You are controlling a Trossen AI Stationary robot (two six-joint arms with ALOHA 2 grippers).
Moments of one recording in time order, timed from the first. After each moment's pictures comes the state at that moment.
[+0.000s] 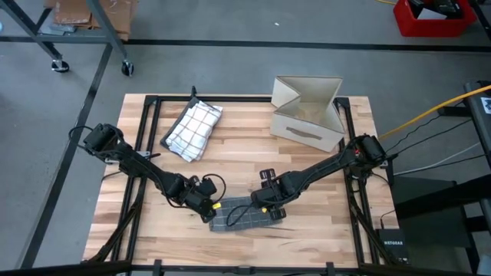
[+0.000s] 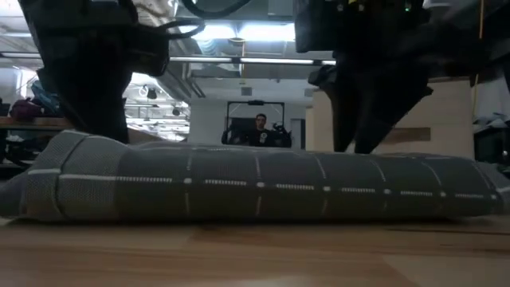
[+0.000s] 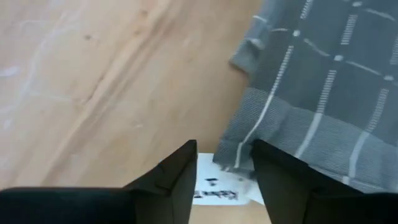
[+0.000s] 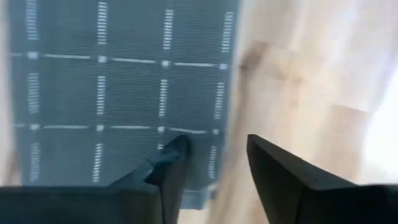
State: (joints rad) left arm -0.50 1.59 0.89 -0.44 -0.29 -1.01; right arm 0.37 1.90 1.35 -0.80 0.14 0.08
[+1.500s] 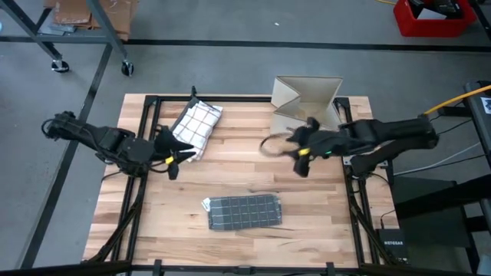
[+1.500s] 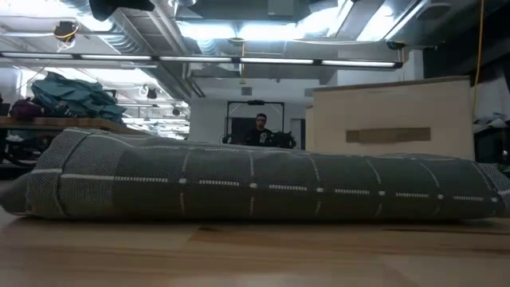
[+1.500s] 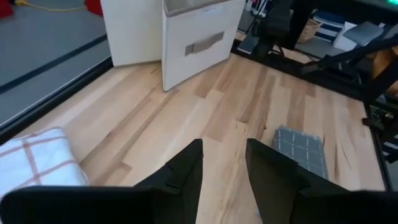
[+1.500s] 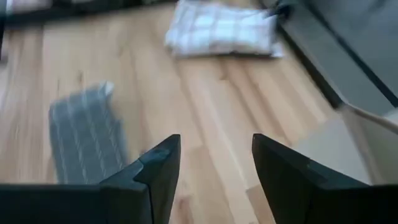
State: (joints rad) left arm -0.37 0.79 0.88 -0.60 -0.62 -0.52; right arm 0.23 1.27 1.43 -0.99 0.37 0.34
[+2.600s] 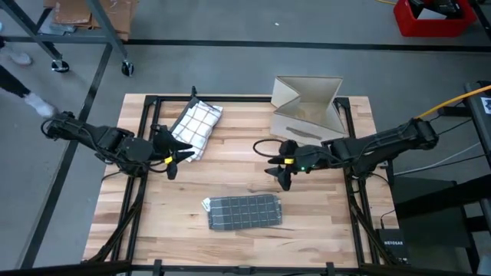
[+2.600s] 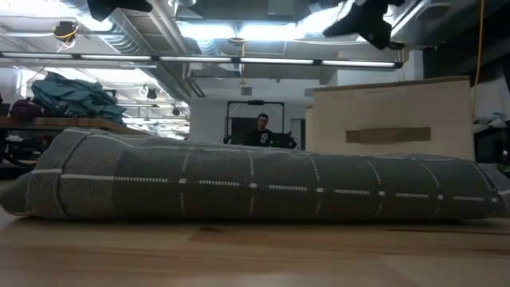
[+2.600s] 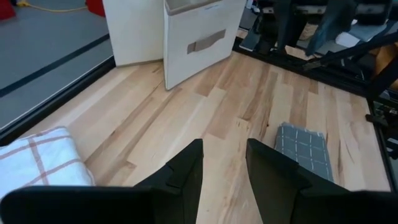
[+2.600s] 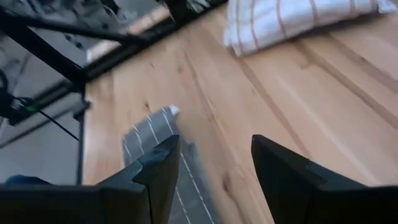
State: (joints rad) left arm -0.37 0.77 0.88 -0.62 -0.62 -0.51; right arm 0.23 1.24 0.98 -0.33 0.23 0.63
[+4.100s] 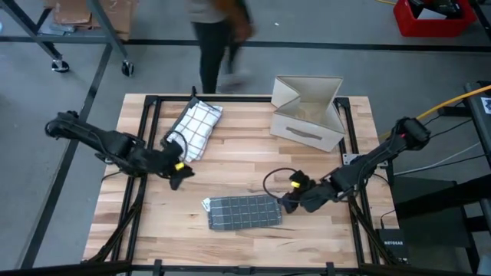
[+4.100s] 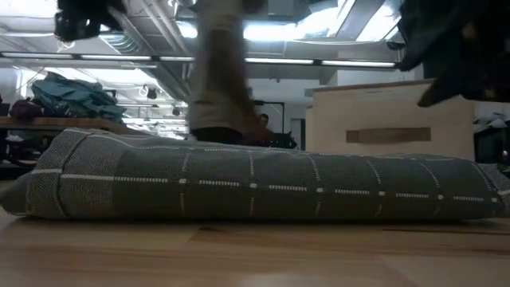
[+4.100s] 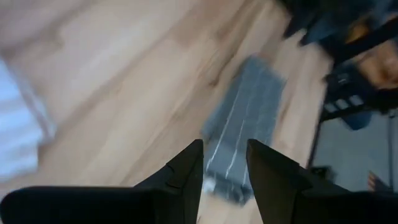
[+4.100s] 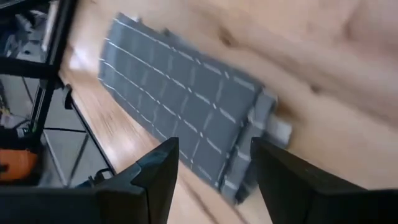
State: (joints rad) left arm -0.38 0.87 0.88 -0.72 -0.33 -0.97; right arm 0.57 1.34 0.77 -0.29 0.34 1.49
